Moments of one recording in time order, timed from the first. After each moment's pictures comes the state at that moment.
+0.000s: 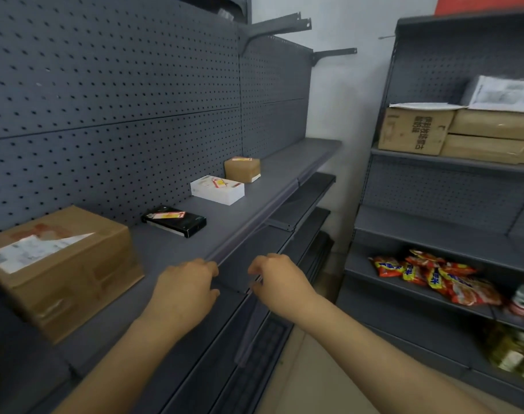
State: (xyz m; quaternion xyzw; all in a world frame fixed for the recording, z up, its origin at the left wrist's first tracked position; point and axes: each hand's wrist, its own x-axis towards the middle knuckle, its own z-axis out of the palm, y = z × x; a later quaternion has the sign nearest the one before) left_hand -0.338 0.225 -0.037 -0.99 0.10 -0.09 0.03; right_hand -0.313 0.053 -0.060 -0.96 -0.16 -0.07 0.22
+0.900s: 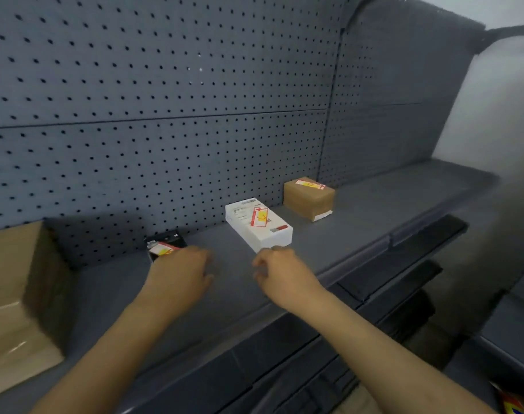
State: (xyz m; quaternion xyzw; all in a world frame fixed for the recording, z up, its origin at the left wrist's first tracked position) left_hand -0.066 0.206 -0.029 -0.98 -0.16 -0.06 0.01; right_hand 0.027 0.048 -0.045 -0.91 -0.35 0.00 0.21
